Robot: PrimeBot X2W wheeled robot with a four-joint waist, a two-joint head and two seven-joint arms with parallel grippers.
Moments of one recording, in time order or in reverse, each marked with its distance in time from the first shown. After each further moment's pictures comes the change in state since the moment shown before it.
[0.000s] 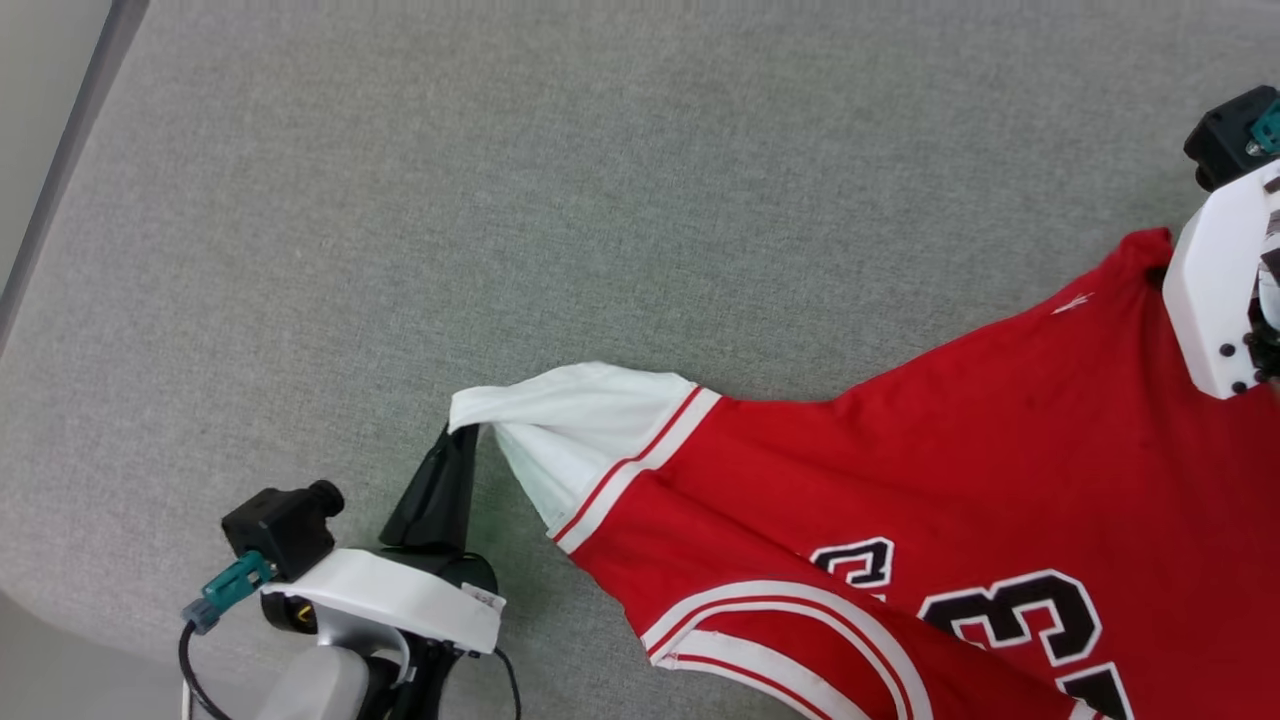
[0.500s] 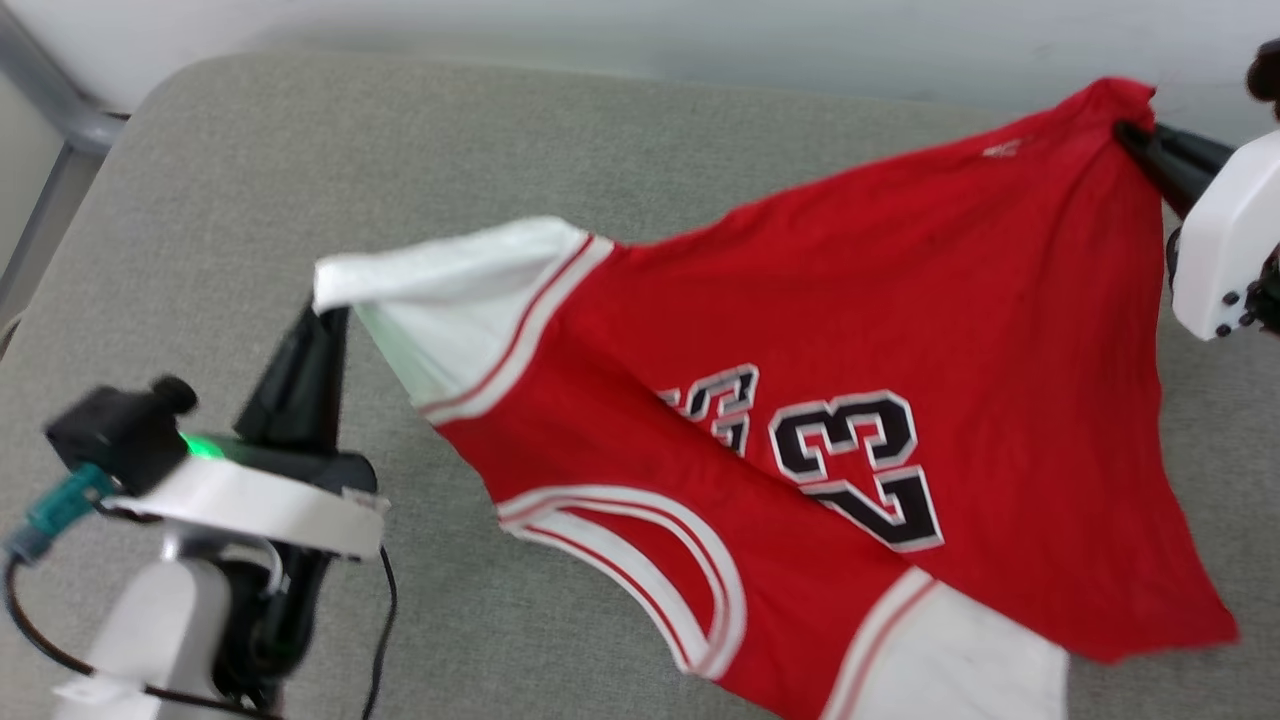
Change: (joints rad) left arm -0.063 0.168 0.087 -0.168 0.060 0.053 0.059; right arm 0.028 0.057 -0.103 -0.080 0.002 0.000 -0.399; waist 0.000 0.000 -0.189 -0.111
